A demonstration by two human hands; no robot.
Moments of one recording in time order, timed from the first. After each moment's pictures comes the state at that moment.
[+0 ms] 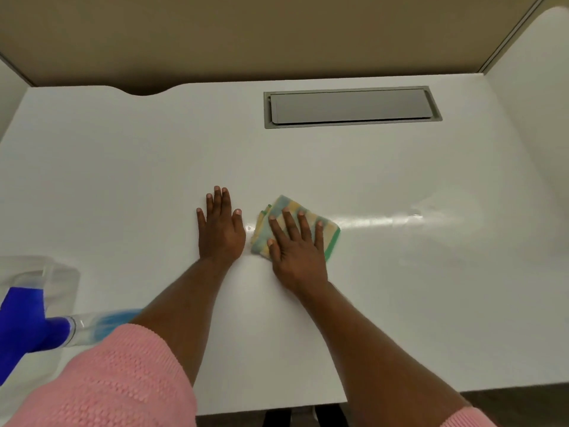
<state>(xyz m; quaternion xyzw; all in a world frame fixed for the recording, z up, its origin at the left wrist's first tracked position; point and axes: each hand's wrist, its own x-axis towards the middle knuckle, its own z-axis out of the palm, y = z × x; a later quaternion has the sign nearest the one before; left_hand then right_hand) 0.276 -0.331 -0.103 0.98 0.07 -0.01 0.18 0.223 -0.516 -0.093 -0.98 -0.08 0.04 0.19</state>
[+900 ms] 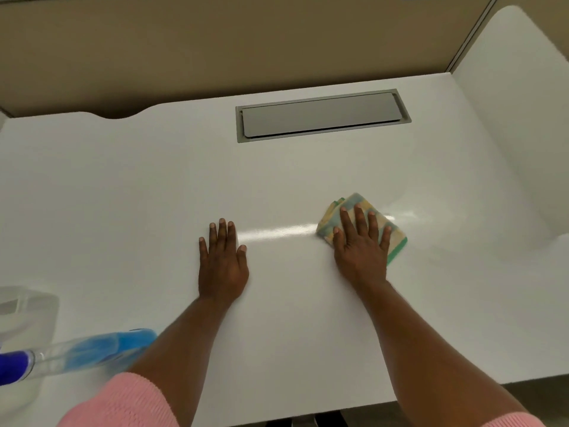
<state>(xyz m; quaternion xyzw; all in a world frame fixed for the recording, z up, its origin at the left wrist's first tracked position) 0.236 -0.385 -0.104 0.99 0.01 -0.02 0.13 0.241 -0.679 -0.093 -0.98 0.12 0.02 0.16</state>
